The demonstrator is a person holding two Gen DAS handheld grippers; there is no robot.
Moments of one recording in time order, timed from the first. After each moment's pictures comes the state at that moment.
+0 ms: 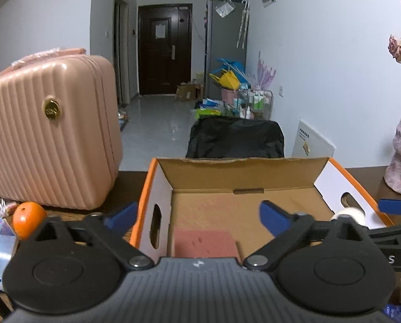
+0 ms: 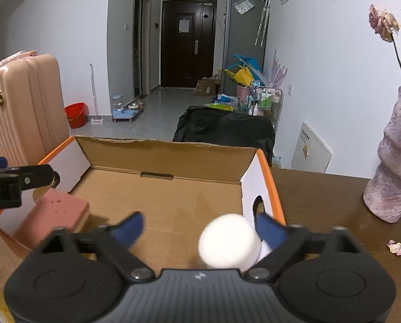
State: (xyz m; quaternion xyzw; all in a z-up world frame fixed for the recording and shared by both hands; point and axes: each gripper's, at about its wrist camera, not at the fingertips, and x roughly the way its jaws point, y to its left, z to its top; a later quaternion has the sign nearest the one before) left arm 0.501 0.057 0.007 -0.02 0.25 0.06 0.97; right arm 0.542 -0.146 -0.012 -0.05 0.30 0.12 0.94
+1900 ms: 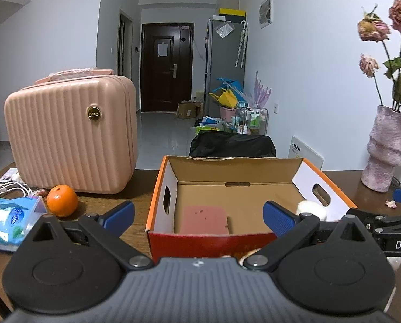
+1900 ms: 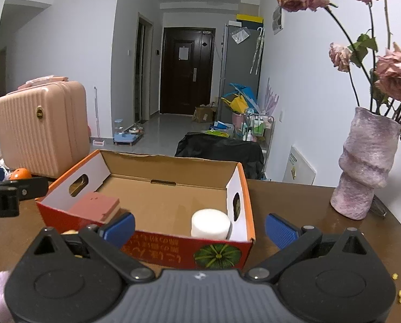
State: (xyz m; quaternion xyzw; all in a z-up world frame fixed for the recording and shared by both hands) left arm 0.389 0.045 0.025 -0.03 0.21 0.05 0.98; right arm 0.432 -0.183 0.021 -0.06 0.23 0.12 0.96
